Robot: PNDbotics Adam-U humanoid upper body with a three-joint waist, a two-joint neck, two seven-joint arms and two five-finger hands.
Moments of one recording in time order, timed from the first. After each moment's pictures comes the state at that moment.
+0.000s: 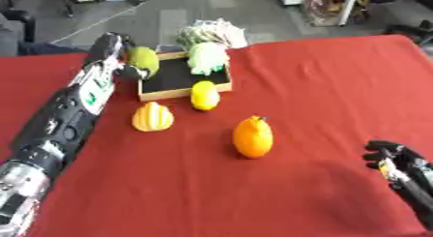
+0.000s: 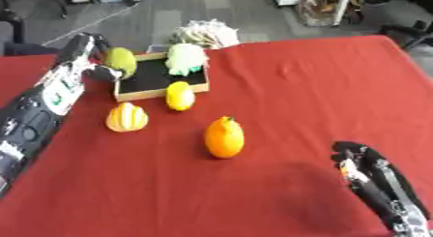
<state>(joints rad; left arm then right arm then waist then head) -0.91 0.47 -0.07 -0.72 -0.73 0.15 0.11 -0.16 -0.22 0.12 -1.60 0.05 -0.09 0.13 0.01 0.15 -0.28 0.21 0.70</state>
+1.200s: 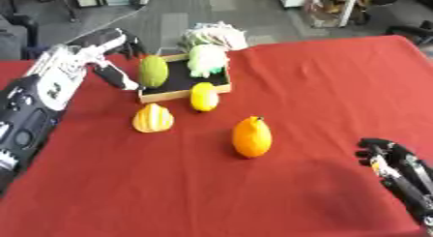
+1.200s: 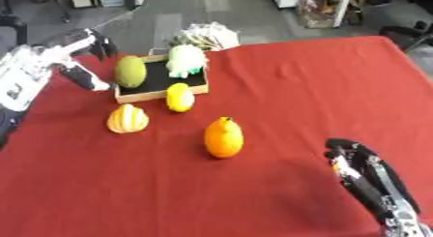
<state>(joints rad) -0.76 0.66 -0.22 -1.19 -0.63 -0.13 -0.56 -0.14 -0.22 0.11 -1.60 0.05 -0.09 0.13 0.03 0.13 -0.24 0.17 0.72</state>
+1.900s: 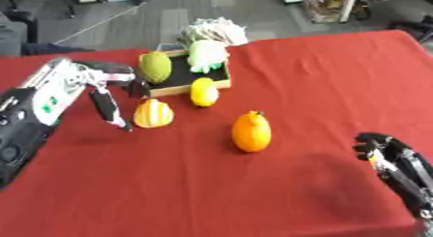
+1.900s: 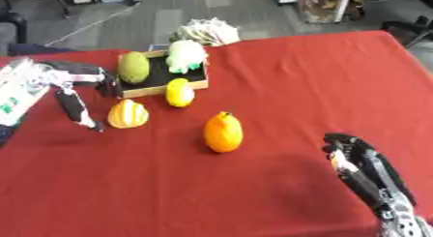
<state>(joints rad) -0.71 0.64 -0.32 -1.20 -0.67 -0.15 -0.74 -0.13 -0.22 0.11 -1.60 0.05 -0.09 0.13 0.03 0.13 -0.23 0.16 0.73</state>
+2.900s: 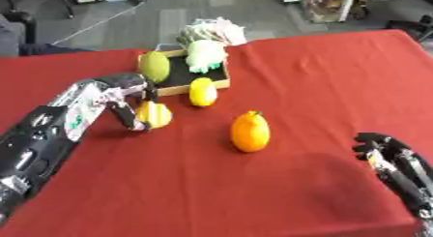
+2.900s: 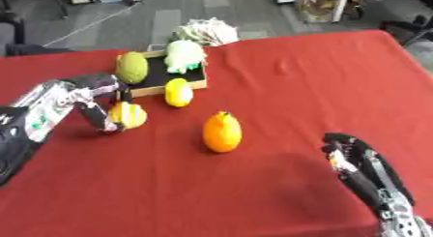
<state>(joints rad) -0.71 0.55 -0.34 -1.09 -0.80 -0.11 -0.41 -0.13 -0.22 0.11 -1.60 0.05 -0.09 0.13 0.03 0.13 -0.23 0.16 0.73</state>
